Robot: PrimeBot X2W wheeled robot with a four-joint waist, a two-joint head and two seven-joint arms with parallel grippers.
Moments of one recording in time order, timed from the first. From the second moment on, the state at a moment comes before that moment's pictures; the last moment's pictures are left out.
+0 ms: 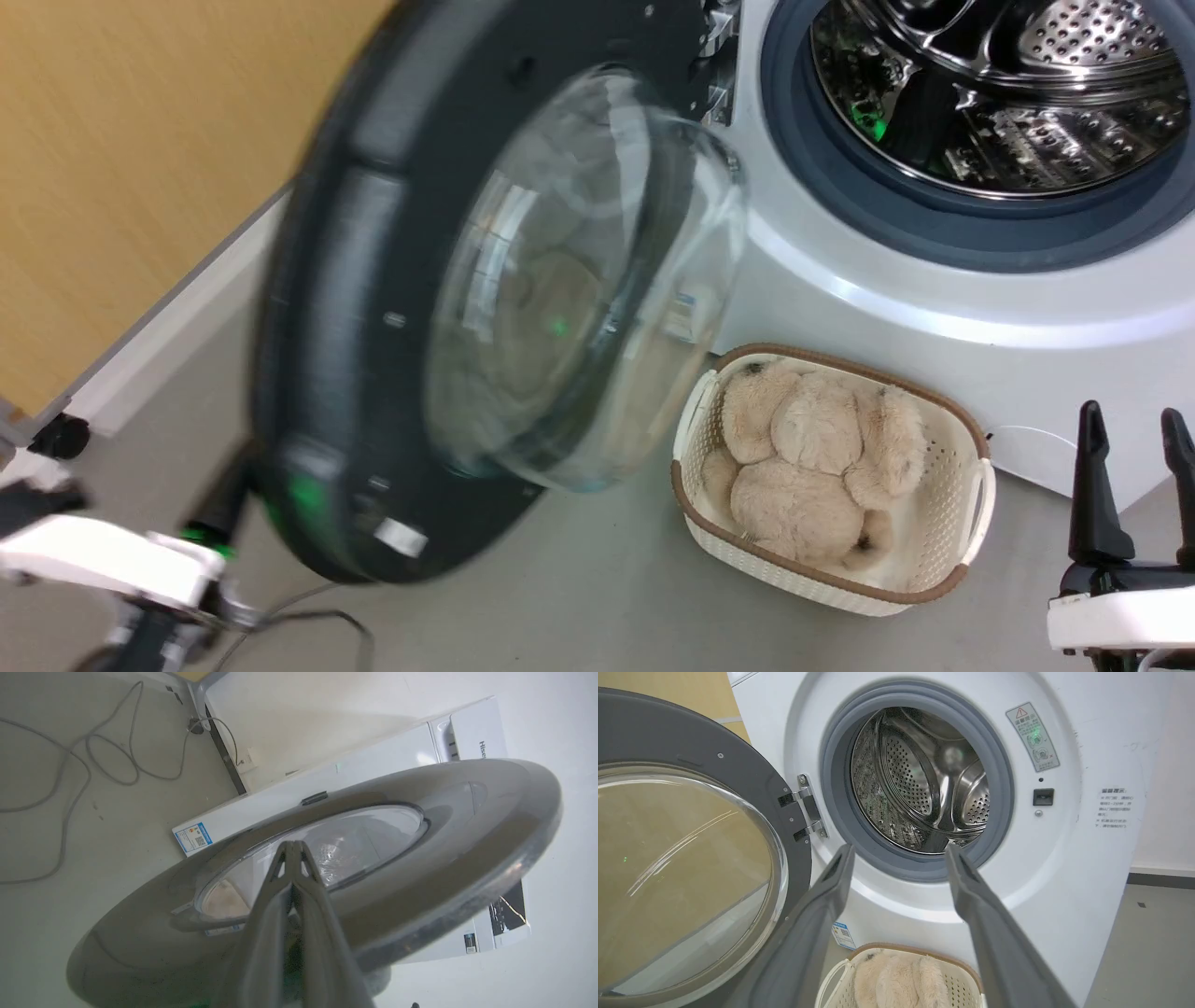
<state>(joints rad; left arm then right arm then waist) -0.14 0.06 0.38 -0.01 -1.23 -0.09 0.55 0.01 -0.06 -0.21 -0.07 0.22 0.13 -0.20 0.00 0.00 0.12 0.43</state>
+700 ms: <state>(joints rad) -0.07 0.06 -0.25 -0.25 -1.35 -0.12 0.70 -0.04 -0.05 -0.23 -0.07 0.28 0.13 -0.24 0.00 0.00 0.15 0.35</state>
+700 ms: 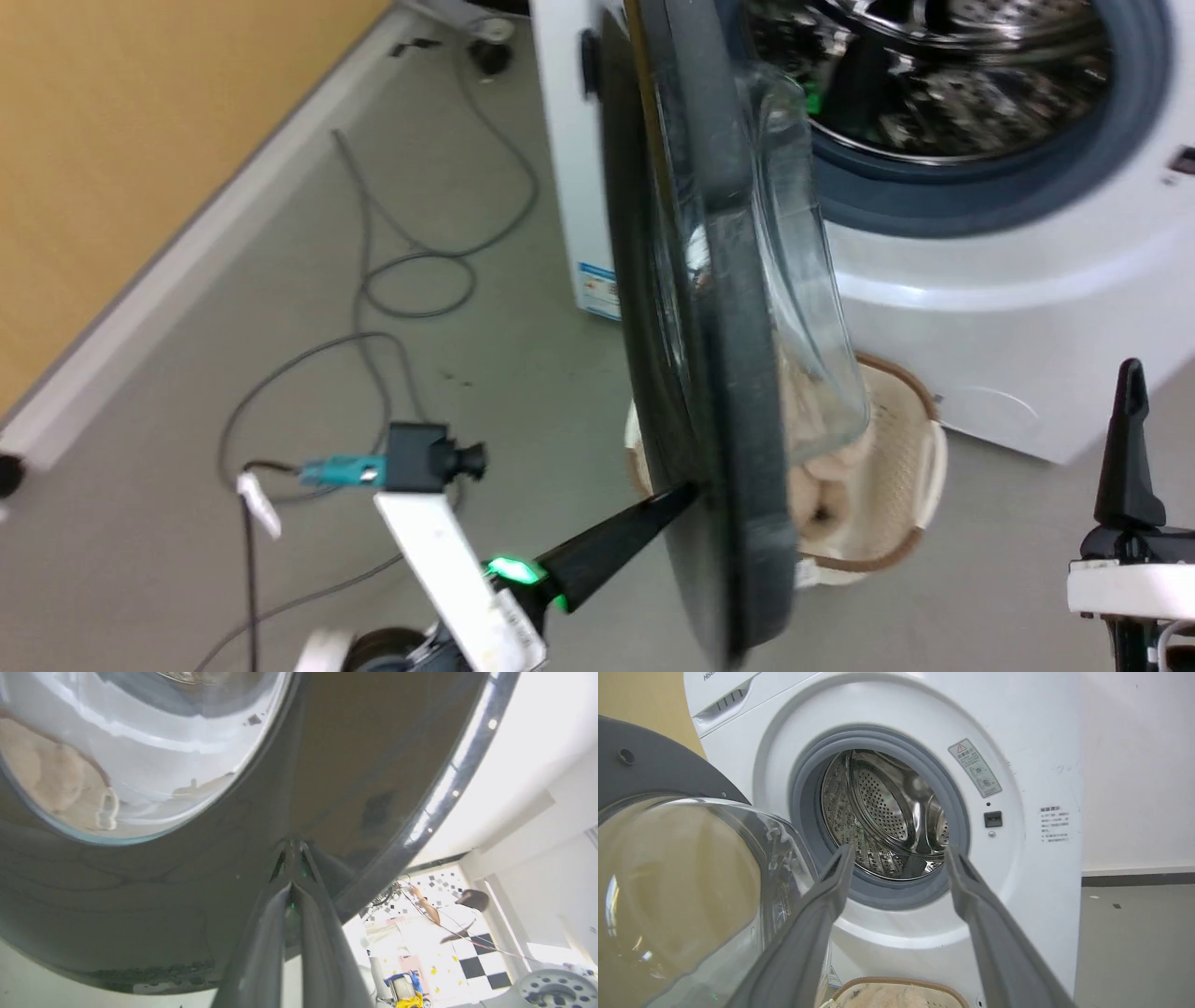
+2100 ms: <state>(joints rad) -0.24 0.29 -0.27 0.03 -0.34 0.26 -0.26 -0.04 -0.05 -0.22 -0.10 0.31 0.13 -0.26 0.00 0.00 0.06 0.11</state>
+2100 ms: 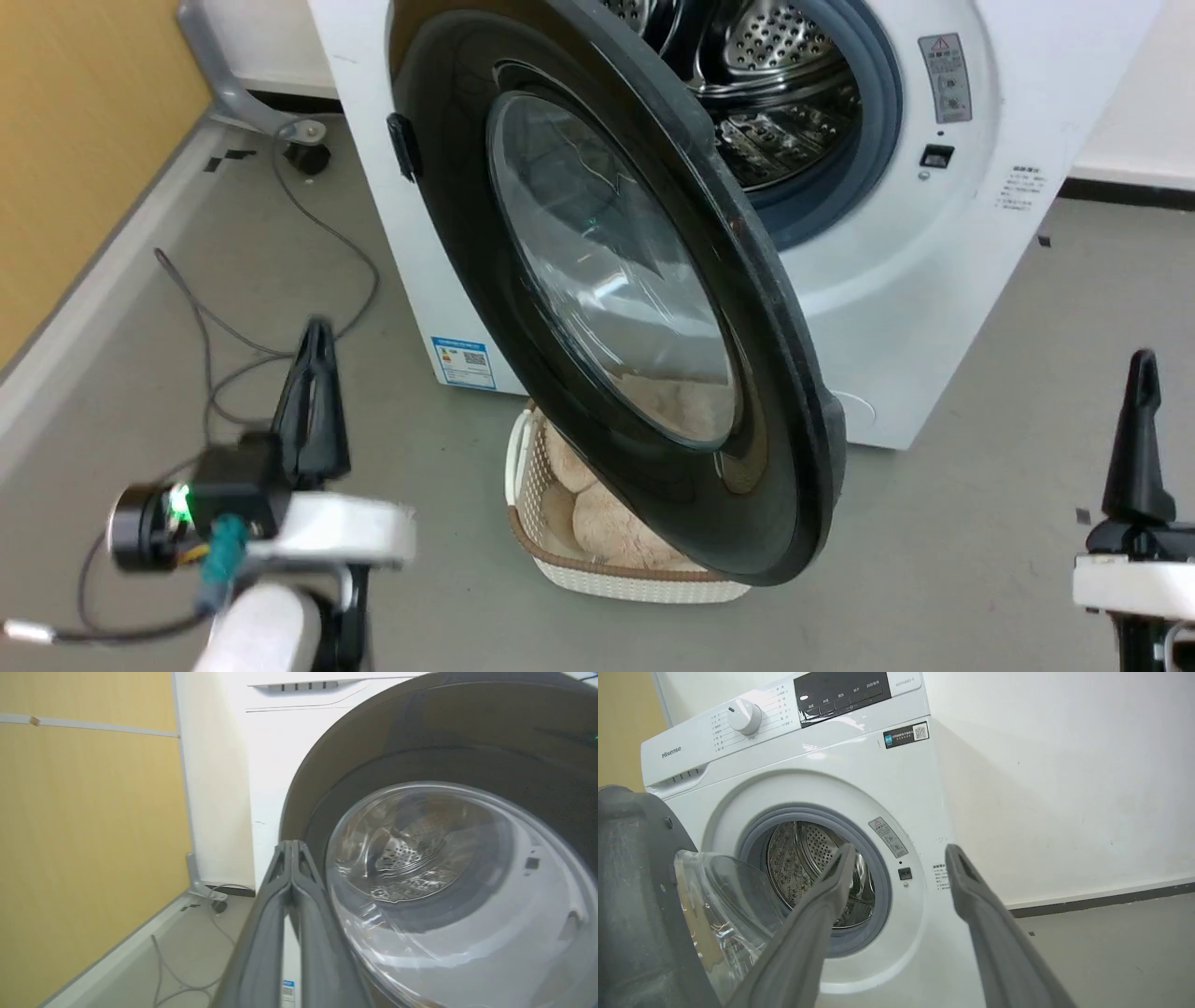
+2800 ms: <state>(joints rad) 0.00 0.19 -0.14 -0.02 -0.12 0.30 -0.26 -0.30 -0.08 0.11 -0.46 0.56 0.13 -0.26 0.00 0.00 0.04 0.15</state>
